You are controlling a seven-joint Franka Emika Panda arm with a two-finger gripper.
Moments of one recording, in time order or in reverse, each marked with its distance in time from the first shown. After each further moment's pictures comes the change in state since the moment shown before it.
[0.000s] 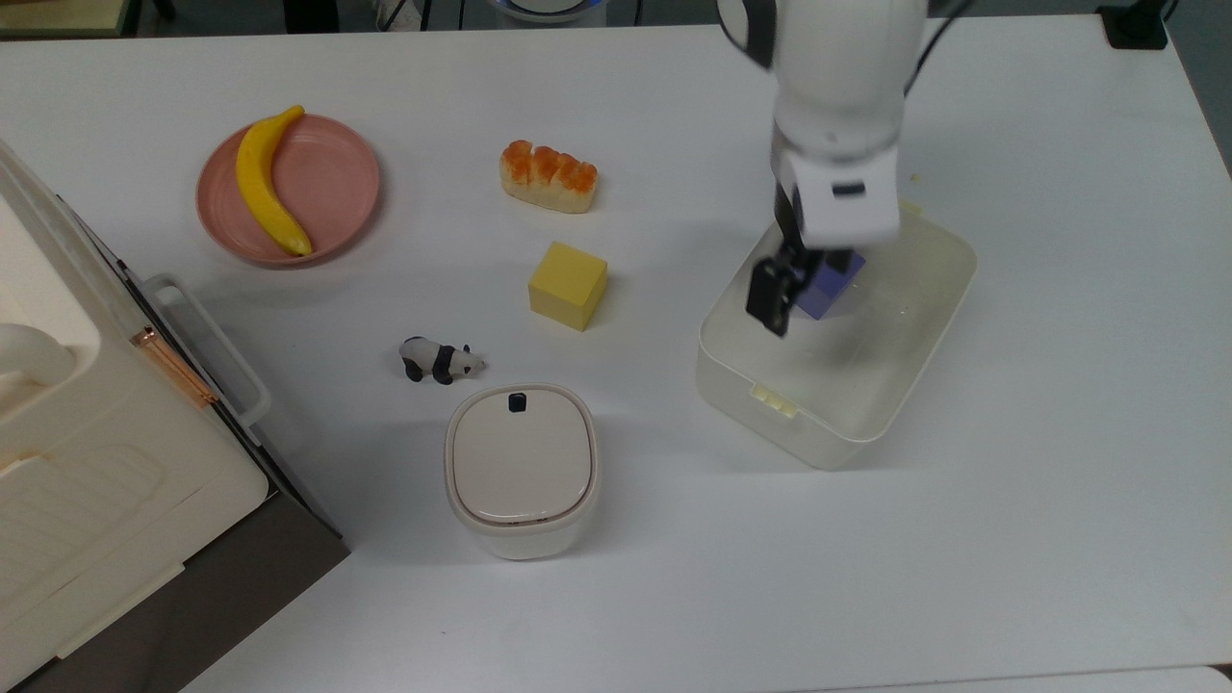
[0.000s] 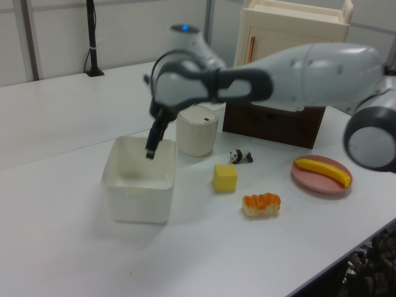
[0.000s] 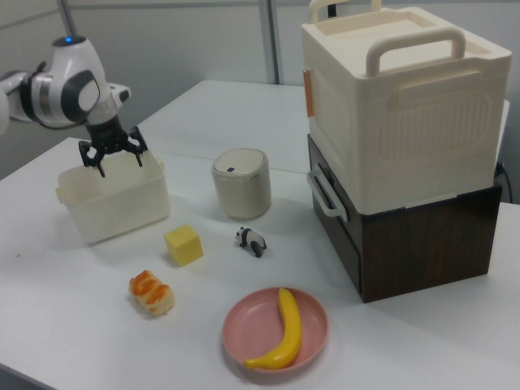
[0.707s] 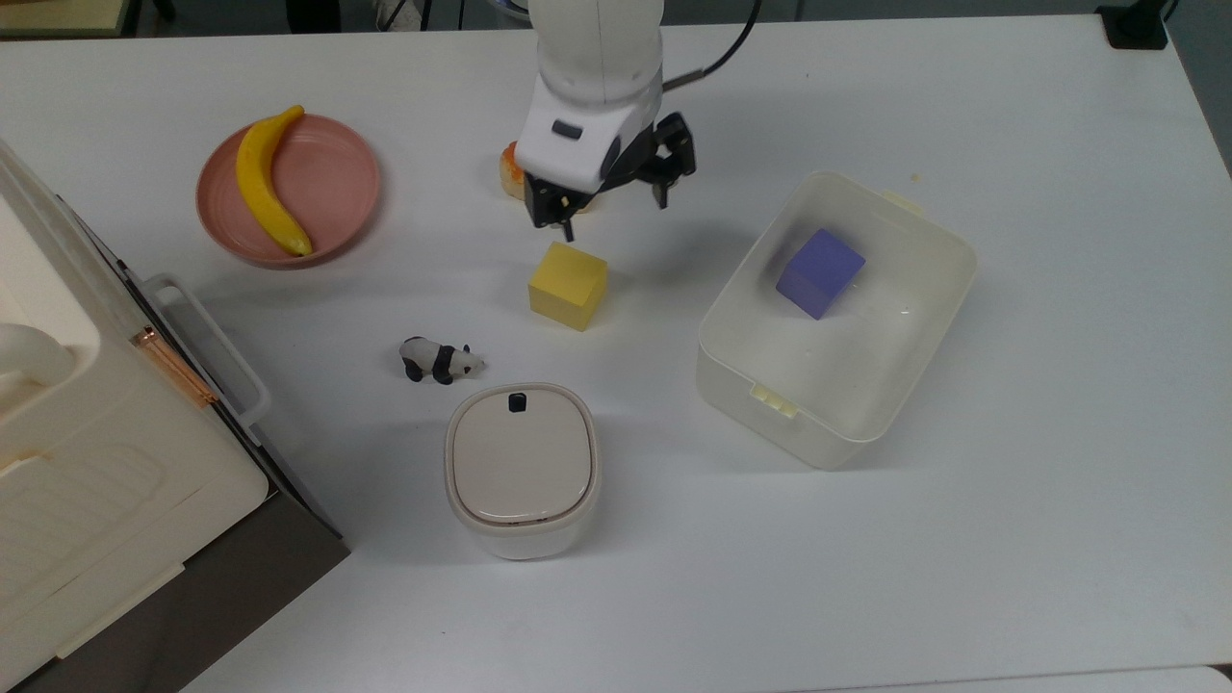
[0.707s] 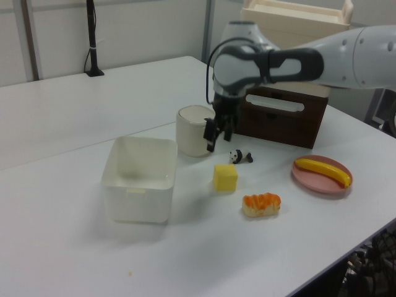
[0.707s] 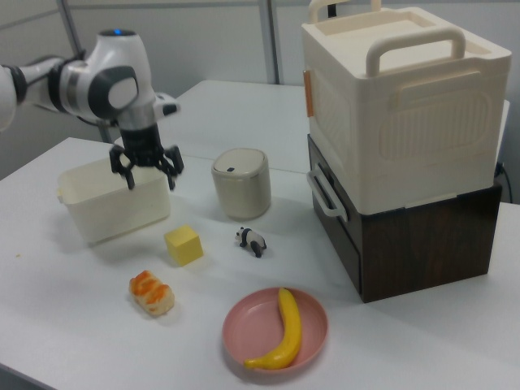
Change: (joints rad) arm -0.195 -0.269 -0.012 -0.260 -0.014 -0.176 0.185
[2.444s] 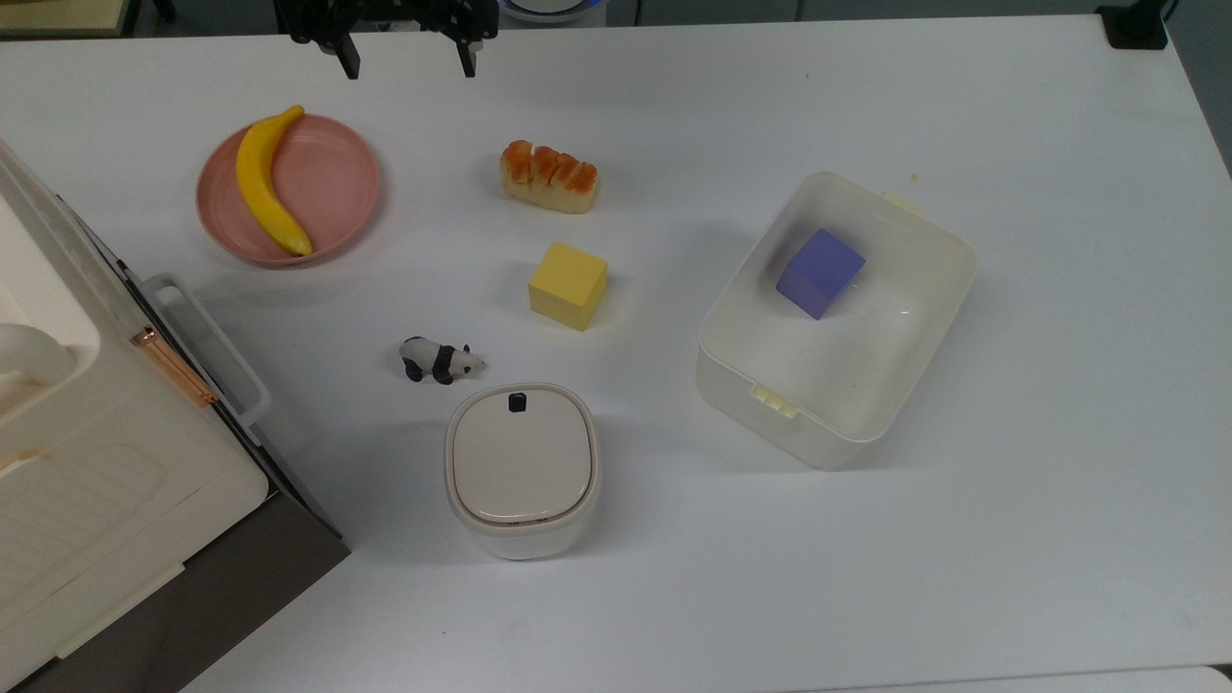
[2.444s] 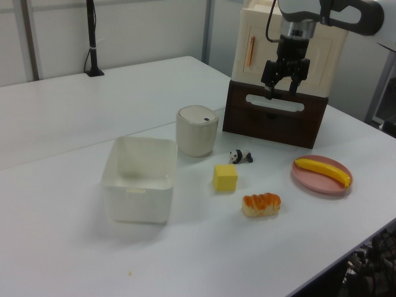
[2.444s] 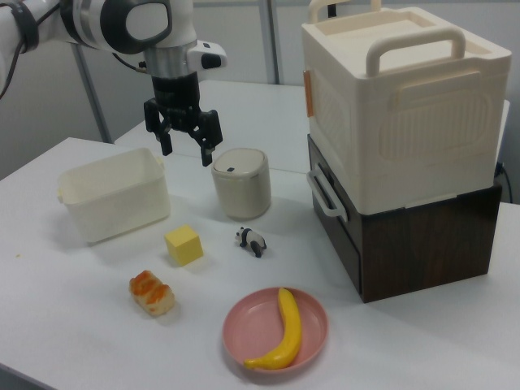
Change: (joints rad) arm -0.262 -0.116 -0.008 0.192 -0.057 -0.367 0.194
